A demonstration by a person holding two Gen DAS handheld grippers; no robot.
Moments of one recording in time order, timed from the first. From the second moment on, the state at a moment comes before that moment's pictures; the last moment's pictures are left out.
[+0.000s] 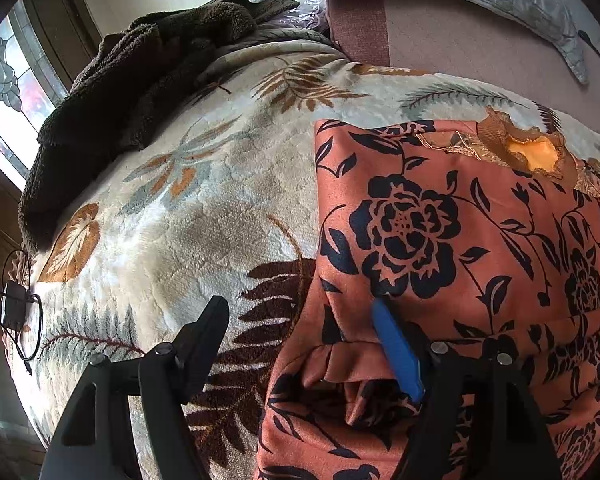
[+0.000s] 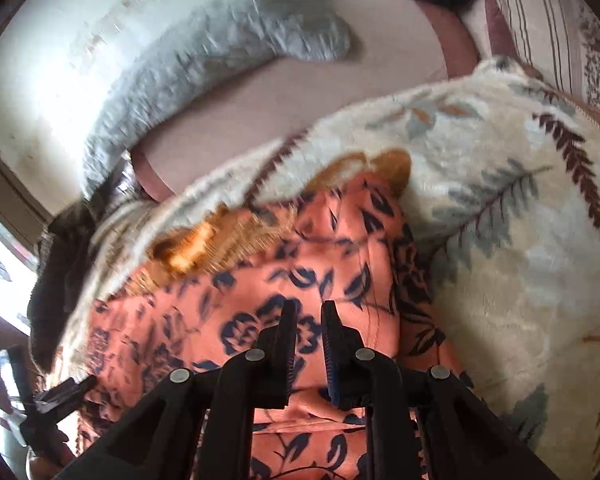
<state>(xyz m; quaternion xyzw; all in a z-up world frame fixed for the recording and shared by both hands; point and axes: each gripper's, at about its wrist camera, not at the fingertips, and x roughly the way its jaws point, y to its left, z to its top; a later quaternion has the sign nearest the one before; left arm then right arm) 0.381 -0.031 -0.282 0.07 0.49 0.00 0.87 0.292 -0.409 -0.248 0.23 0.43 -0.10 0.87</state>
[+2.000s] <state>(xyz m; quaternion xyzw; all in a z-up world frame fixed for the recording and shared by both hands) 0.347 -0.032 -0.262 0.08 0.47 -0.02 0.88 0.241 -0.339 -0.219 0.19 0.43 -0.02 0.88</state>
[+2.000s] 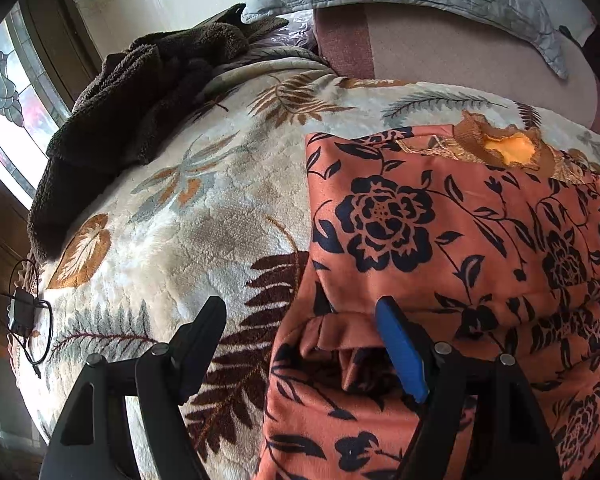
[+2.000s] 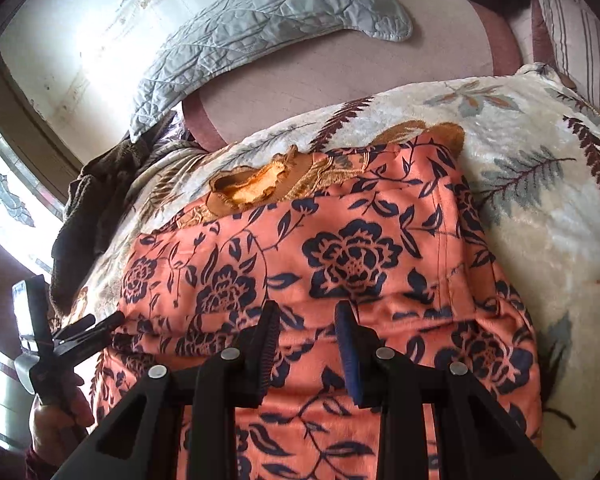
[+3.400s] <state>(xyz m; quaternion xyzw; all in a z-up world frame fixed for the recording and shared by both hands) 0.120 0.086 -0.286 -0.06 0.62 -0.09 0.78 -0.003 -0.440 -0.250 0.36 0.50 -0.10 0.78</state>
